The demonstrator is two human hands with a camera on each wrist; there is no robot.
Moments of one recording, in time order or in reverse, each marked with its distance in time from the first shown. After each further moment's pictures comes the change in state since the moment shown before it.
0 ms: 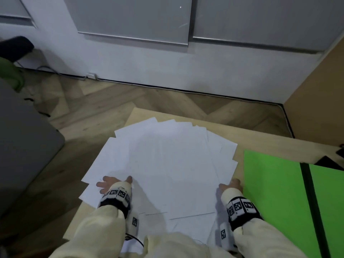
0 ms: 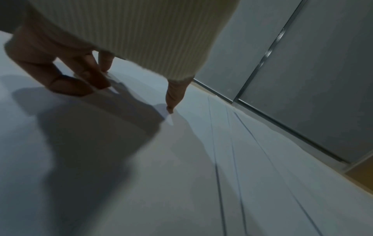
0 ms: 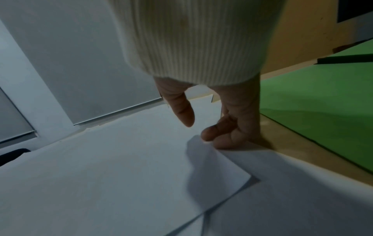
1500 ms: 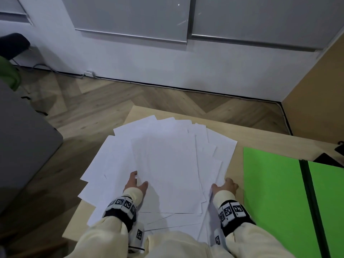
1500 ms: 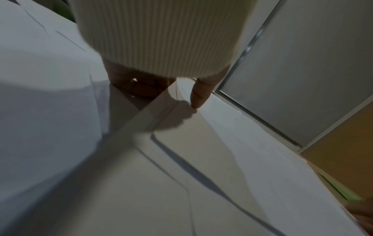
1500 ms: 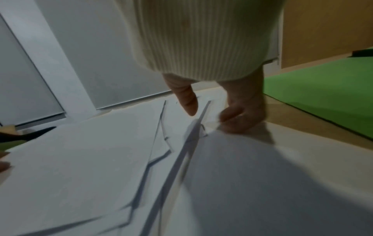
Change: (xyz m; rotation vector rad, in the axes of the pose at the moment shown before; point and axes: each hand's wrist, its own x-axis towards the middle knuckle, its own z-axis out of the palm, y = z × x) left_hand -0.024 -0.014 0.037 -0.247 -0.376 0.342; right_hand -0.024 0.009 0.023 0.095 0.069 -0.107
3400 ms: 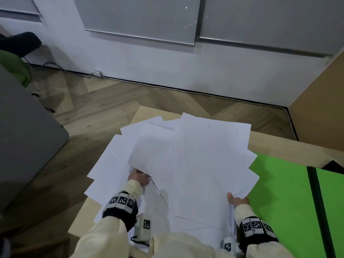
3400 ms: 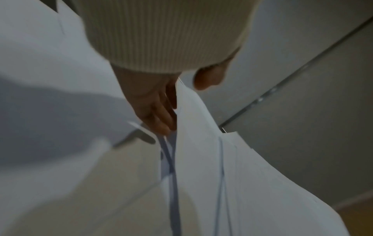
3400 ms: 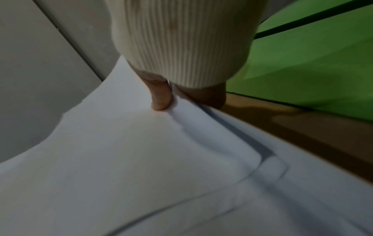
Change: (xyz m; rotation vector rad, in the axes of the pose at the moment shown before) left_hand 0.003 0.046 -0.018 -0.203 -0.110 -0.180; right_hand 0.011 0.029 -0.031 0.036 -0.270 0.184
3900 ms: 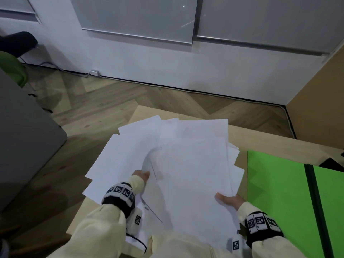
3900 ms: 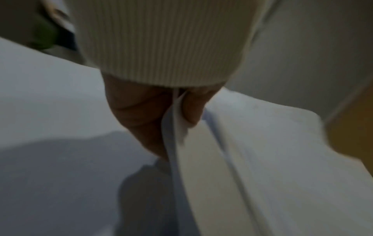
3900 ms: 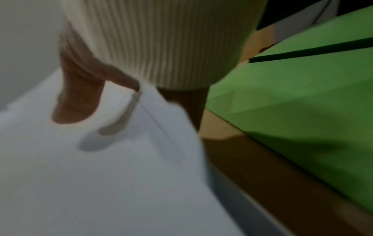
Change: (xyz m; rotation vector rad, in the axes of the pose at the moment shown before) left_hand -0.022 0.004 -0.002 0.344 0.033 0.095; right_hand 0.004 0.004 0.001 -0.073 -0.253 -0.073
